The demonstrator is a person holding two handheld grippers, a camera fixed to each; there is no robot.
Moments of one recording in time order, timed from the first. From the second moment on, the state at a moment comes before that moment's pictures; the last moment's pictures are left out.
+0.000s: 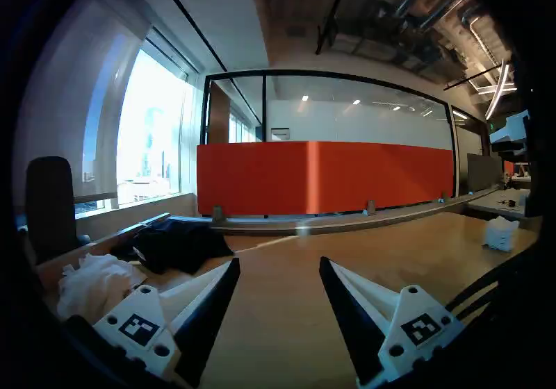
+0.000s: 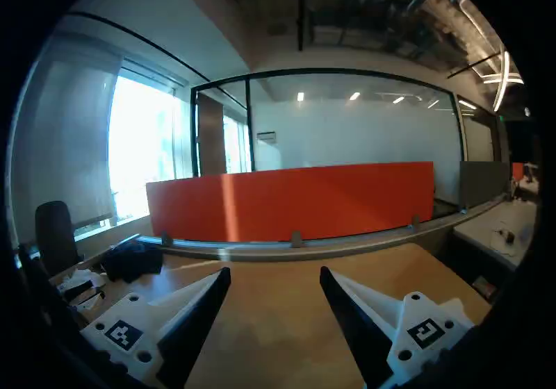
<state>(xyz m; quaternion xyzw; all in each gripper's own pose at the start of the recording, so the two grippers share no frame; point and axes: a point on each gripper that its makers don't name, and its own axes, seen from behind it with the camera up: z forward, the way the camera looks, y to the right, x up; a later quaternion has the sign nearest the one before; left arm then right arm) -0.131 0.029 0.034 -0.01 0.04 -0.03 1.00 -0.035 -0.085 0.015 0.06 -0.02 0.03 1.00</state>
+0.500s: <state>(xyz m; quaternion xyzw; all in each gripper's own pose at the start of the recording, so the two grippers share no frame) -0.154 0.016 0.041 0.00 0.05 -0.05 1.00 -0.049 -0.089 0.025 0.07 -0.03 0.02 1.00</state>
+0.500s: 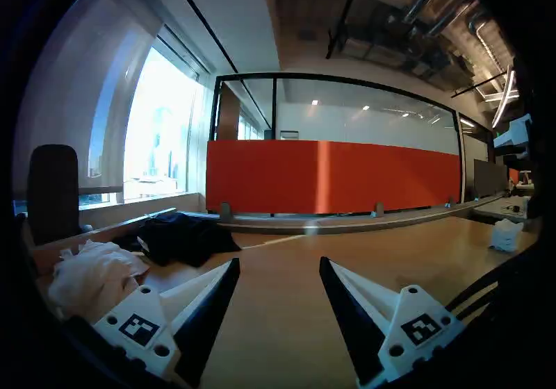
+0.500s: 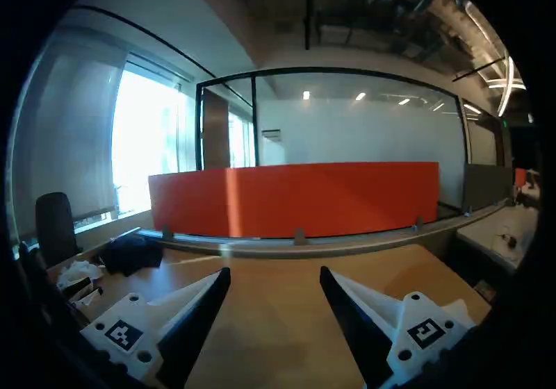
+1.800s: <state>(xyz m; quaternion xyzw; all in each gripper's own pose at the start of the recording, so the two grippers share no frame) -0.170 0.018 0.048 0.01 0.05 -0.04 1.00 -0.047 -0.039 0.024 0.04 0.02 0.01 1.00</state>
